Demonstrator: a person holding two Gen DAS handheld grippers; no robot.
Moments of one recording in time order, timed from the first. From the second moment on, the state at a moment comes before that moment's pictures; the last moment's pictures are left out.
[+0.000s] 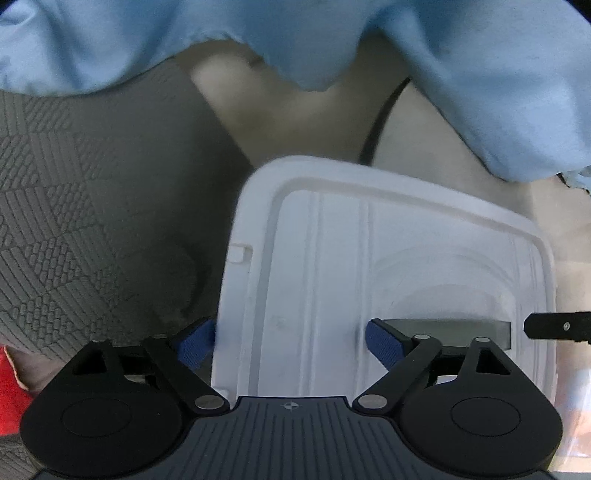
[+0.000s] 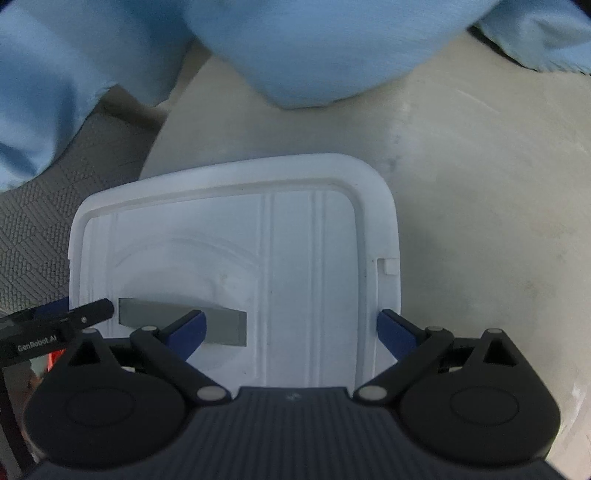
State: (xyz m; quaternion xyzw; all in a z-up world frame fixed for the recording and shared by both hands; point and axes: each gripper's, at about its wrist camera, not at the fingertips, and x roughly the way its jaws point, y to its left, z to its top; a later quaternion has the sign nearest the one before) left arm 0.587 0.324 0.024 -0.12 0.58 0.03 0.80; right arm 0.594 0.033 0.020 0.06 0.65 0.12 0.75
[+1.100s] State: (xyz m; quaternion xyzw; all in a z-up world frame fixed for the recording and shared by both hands) left arm 0.567 0.385 0.001 -0.18 0.55 -0.04 0.82; right arm 0.619 0.011 0.002 0.15 0.65 0.22 0.72
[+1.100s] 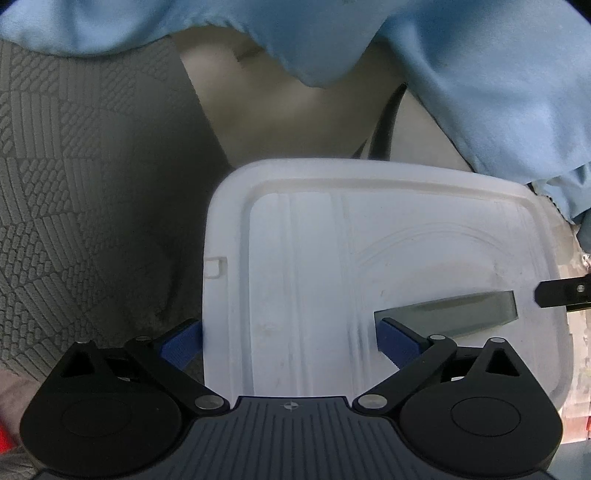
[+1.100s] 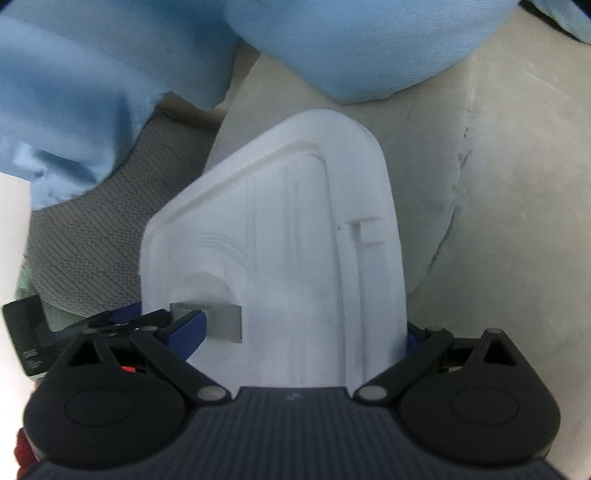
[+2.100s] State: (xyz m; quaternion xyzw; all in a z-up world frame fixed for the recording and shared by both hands) left arm 0.546 0.321 0.139 -0.16 0.45 0.00 0.88; right arm 0.587 -0.021 0.126 0.12 0.51 0.23 0.82
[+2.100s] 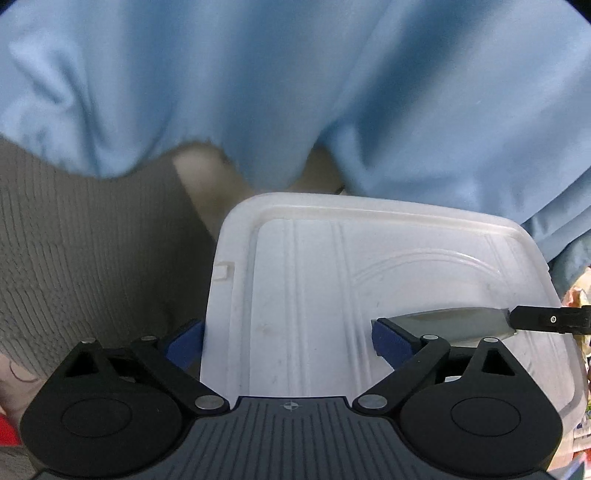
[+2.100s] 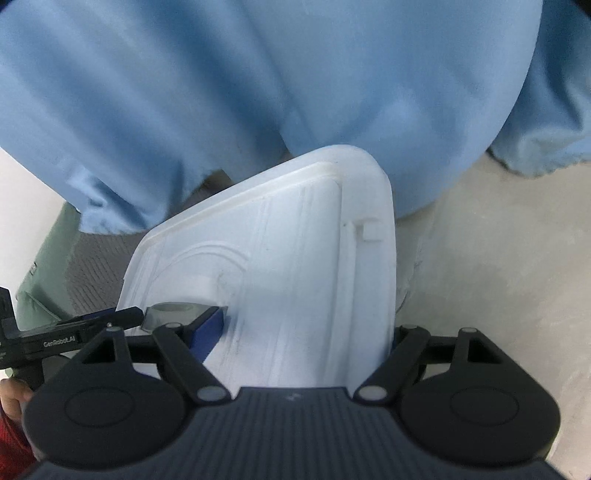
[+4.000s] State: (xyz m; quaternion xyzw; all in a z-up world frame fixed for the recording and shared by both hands) left arm 0.186 0.105 0.328 -0.06 0.37 0.02 0.93; right arm 0.291 -0.226 0.234 0.19 0.42 0.28 0.84
